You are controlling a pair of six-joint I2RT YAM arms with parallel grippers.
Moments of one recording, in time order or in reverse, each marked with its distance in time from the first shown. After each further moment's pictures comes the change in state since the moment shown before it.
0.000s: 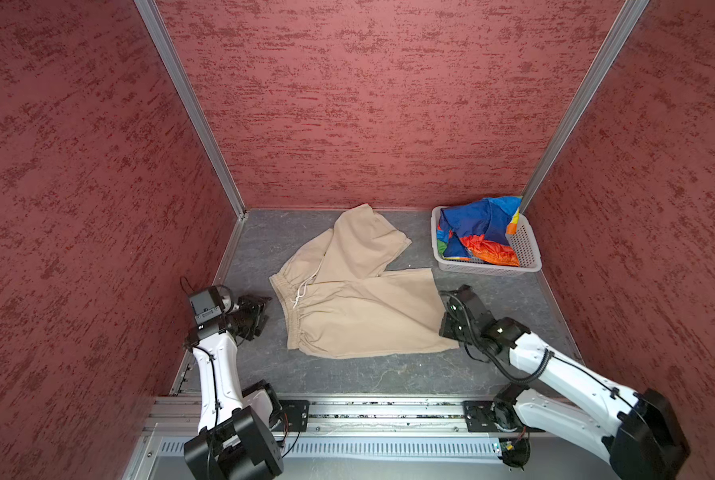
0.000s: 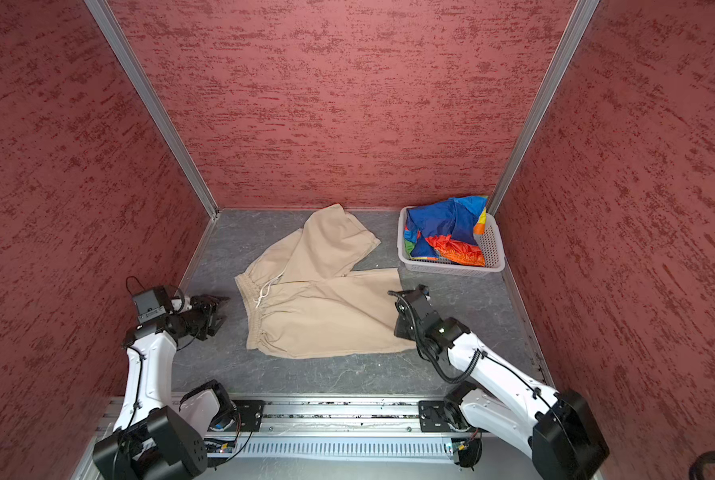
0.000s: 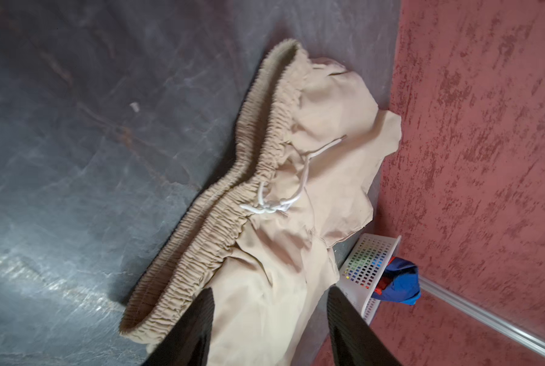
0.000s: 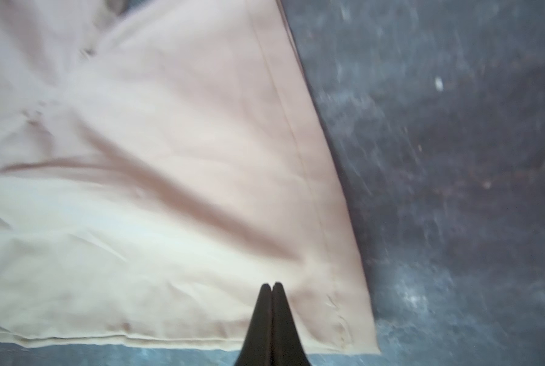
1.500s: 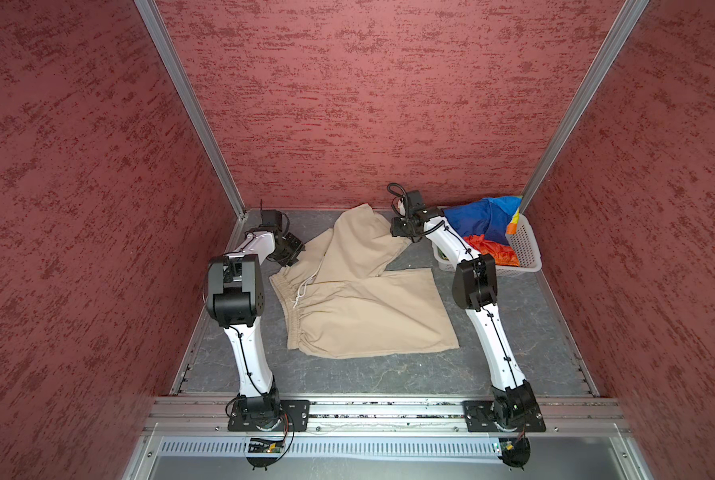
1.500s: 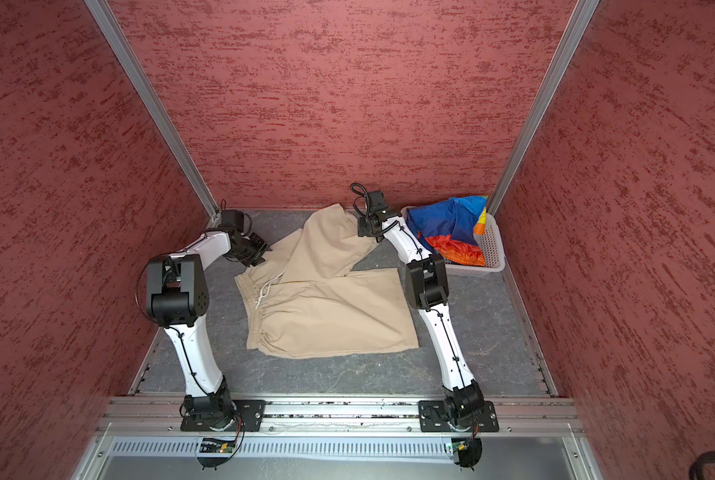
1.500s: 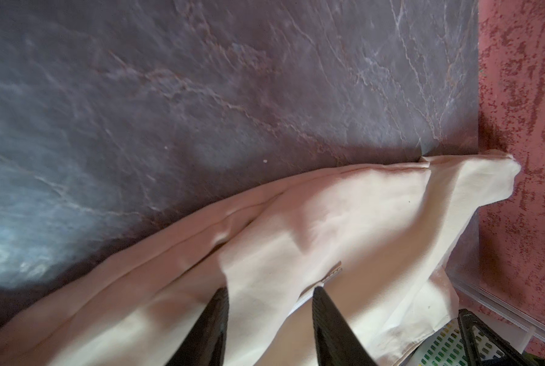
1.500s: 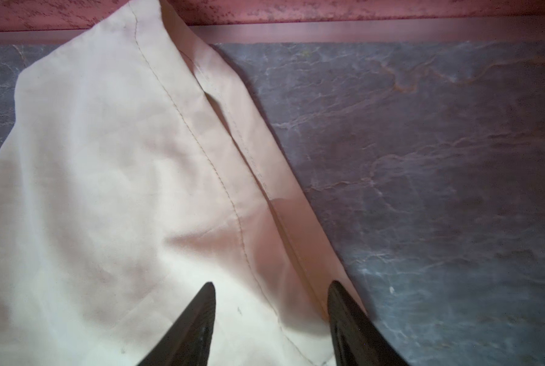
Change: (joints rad) left arm -0.410 1.125 0.849 0.142 -0.300 -0.025; right arm -0.267 1.554 1.814 -0.227 -0.192 -0.470
